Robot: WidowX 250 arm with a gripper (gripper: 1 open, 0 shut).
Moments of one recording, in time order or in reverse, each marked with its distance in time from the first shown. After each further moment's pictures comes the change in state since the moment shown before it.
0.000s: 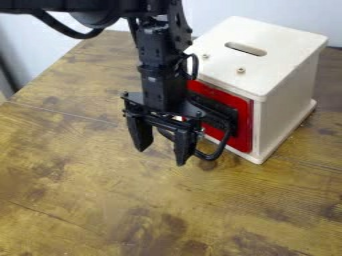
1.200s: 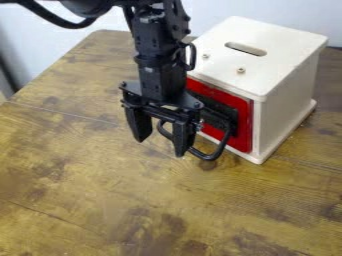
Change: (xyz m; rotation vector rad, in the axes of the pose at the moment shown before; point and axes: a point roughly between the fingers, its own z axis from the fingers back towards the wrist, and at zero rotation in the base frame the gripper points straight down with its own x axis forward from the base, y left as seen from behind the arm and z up) arm 0.002 0.001 0.011 0.013 -0.047 -0.020
